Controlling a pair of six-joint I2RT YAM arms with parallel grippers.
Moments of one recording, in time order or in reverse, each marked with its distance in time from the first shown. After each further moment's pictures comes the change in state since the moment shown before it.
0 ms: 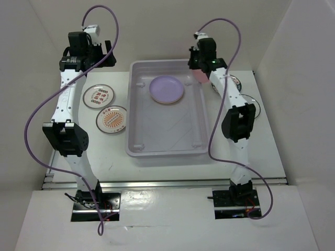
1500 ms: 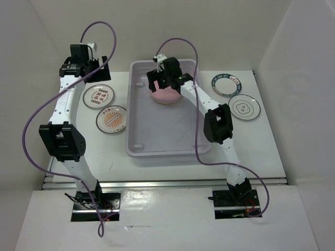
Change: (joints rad) left arm 0.015 -0.092 -0.215 -0.090 -0.135 -0.020; right arm 0.270 0.197 -0.005 0.127 -0.121 -0.135
